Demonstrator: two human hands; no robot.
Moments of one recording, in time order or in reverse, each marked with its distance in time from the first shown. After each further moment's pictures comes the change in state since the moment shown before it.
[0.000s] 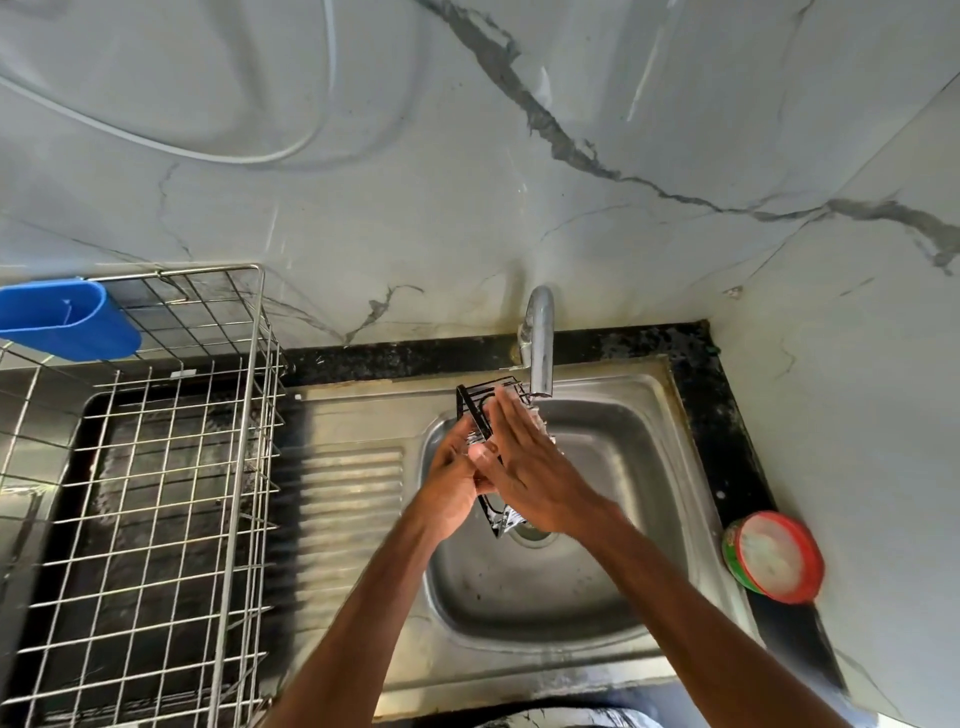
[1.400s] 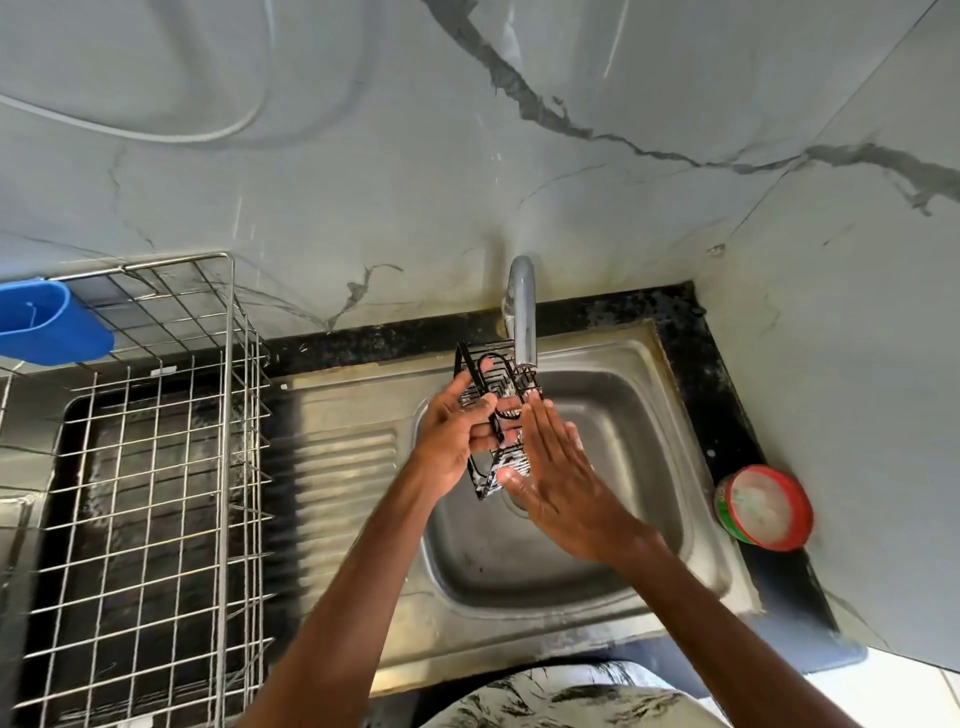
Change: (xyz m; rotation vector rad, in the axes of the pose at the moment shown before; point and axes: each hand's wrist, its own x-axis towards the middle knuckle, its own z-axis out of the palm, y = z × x) left_hand 0.010 0.026 0.016 0.011 -0.030 0.003; right_hand -0.064 0.015 0.014 0.020 0.091 0.047
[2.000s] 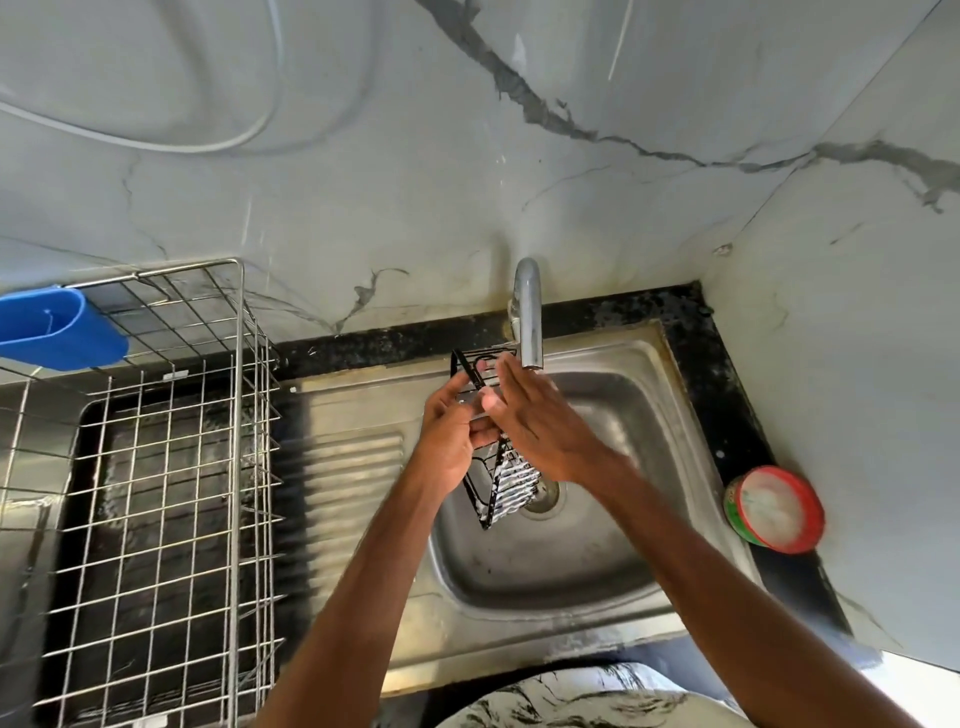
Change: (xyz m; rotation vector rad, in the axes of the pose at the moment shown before) left_hand -0.005 0.016 0.004 -0.108 0.105 -0.018; right_hand 0.072 -0.010 -0.025 0.041 -0.091 0.040
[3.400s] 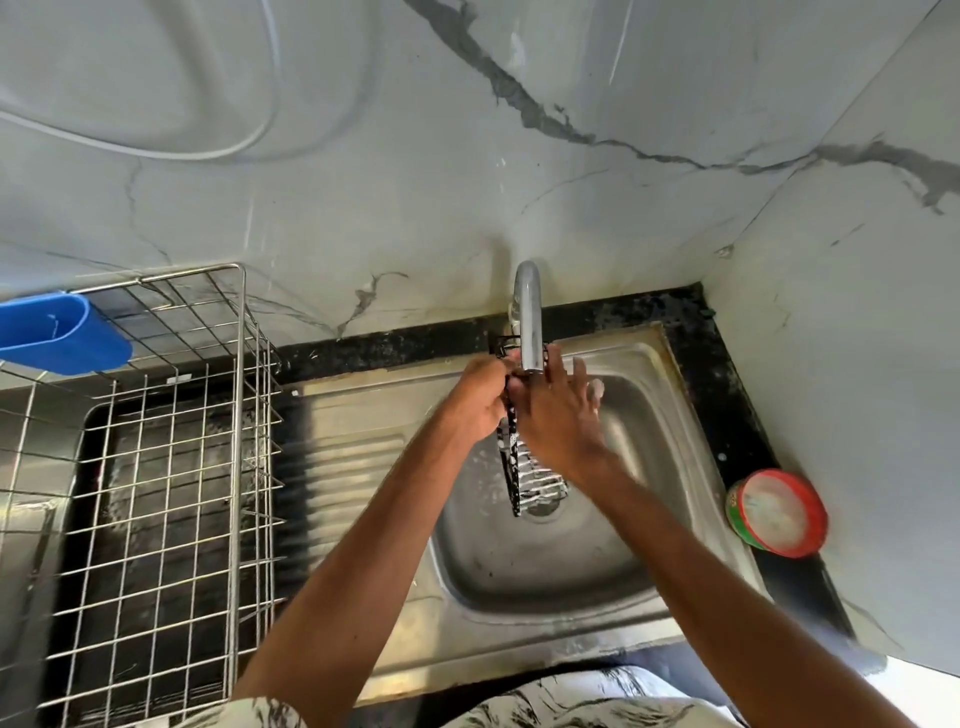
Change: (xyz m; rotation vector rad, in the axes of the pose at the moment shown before) left_hand 0.050 0.022 0.051 0.256 0.129 -0.246; right_hand 0.009 0.002 -0.001 -0.087 0.242 0.283
